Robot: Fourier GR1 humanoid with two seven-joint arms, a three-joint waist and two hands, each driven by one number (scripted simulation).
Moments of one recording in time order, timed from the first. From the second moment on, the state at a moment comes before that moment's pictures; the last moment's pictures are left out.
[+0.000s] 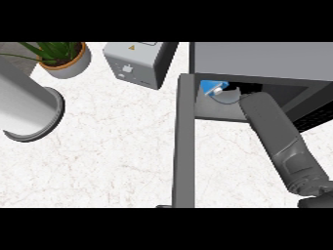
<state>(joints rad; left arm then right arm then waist) 0.19 0.17 0.74 -2.05 0.66 -0.63 0.21 -0.99 -0.13 -0.17 -0.31 0.35 -0.59 -0.54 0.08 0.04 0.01</state>
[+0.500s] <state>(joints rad) 0.16 0.16 0.70 -2.03 0.64 -0.64 0.21 -1.04 -0.22 -0.15 -0.19 0.43 -0.74 -0.59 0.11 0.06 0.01</state>
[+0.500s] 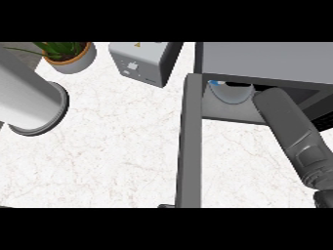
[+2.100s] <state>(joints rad) 0.09 0.15 0.55 -1.95 0.50 -0.77 0.15 -1.05 -0.21 -0.26 -0.14 0.34 -0.54 -0.70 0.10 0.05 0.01</state>
